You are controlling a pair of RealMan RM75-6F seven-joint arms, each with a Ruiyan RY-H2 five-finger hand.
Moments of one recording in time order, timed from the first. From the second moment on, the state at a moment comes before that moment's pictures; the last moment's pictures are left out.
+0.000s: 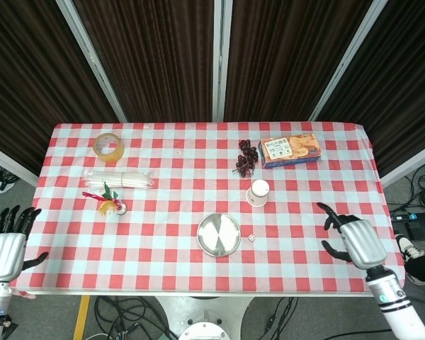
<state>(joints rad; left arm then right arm) -0.07 -1.21 -0.03 -1.54 1.46 1.49 0.17 0.27 -1.14 0.05 -1.68 -1.60 1.24 0.02</state>
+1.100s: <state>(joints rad) -0.08 -1.22 -0.04 -1.51 1.46 1.47 0.12 0.67 -1.56 0.09 -1.44 -1.24 0.75 -0.38</state>
